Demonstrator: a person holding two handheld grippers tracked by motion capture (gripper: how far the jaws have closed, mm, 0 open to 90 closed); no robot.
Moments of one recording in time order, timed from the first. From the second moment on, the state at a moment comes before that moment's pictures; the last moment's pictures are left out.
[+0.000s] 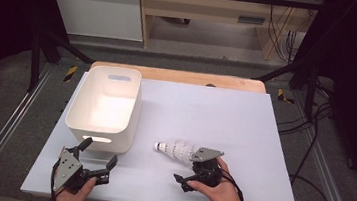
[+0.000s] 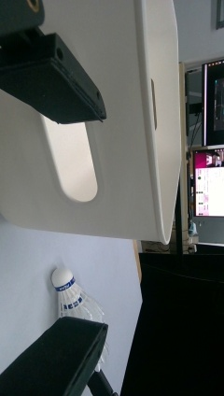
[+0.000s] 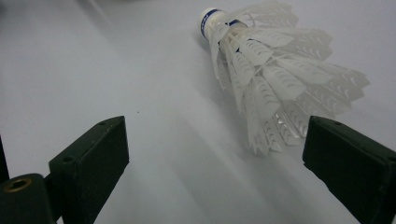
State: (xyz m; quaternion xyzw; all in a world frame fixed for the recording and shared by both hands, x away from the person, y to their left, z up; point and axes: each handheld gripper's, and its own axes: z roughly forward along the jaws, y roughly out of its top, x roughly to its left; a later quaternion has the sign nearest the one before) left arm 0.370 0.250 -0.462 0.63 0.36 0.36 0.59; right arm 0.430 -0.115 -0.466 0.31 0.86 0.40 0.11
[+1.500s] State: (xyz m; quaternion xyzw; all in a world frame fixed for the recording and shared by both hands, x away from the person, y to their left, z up) left arm 0.371 0.251 -0.462 0.63 0.36 0.36 0.59; right arm 0.444 -0.087 -0.477 0.33 0.83 0.44 0.09
